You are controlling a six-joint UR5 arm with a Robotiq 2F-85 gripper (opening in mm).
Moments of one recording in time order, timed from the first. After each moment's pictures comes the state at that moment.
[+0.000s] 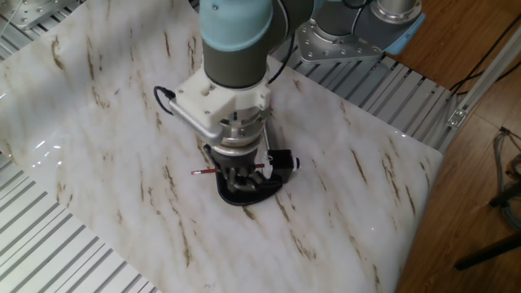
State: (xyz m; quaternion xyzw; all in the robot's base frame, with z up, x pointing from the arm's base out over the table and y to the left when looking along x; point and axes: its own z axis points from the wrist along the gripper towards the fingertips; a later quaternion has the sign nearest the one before) arm 0.565 0.125 0.096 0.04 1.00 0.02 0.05
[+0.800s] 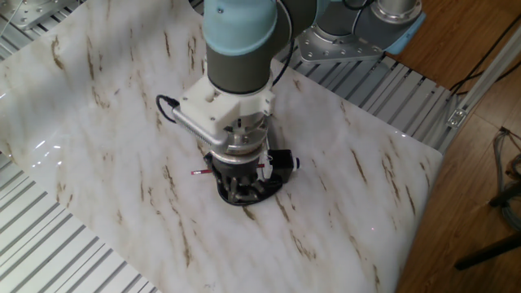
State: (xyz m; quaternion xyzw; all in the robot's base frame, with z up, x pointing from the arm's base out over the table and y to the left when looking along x) arm 0.591 0.137 0.090 0.01 1.00 0.03 0.08
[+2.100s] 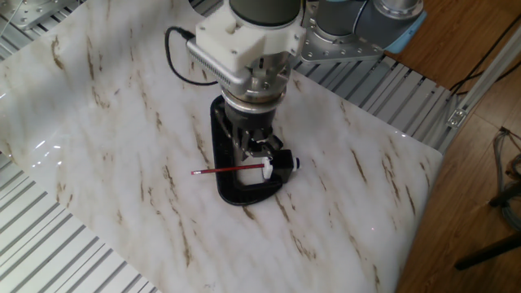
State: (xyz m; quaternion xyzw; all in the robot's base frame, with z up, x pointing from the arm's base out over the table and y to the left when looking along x) arm 0.538 0.118 0.171 0.06 1.00 -0.02 0.06
